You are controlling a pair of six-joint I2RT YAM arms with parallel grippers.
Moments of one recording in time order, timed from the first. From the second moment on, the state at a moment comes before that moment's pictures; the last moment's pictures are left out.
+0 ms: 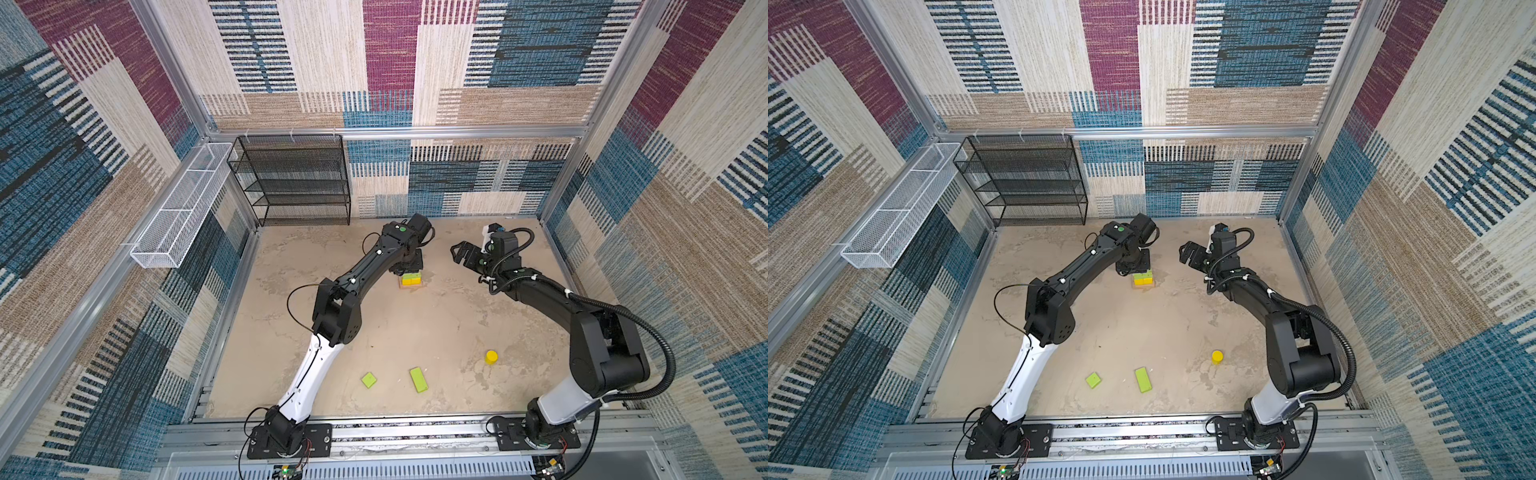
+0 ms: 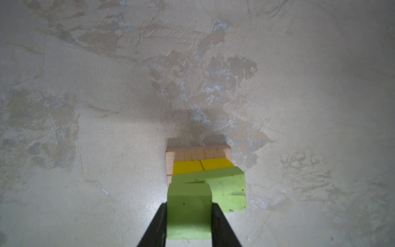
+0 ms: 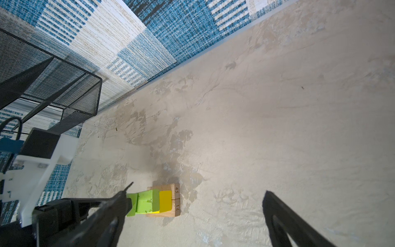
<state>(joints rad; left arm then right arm) -0.65 2.47 2.45 -1.22 -0.13 -0.66 0.19 1.62 1.02 0.03 -0.18 0.59</state>
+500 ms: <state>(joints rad) -0.65 2.49 2.47 -1.22 -0.12 -0.67 0.19 1.62 1.02 0.04 -0.18 0.59</state>
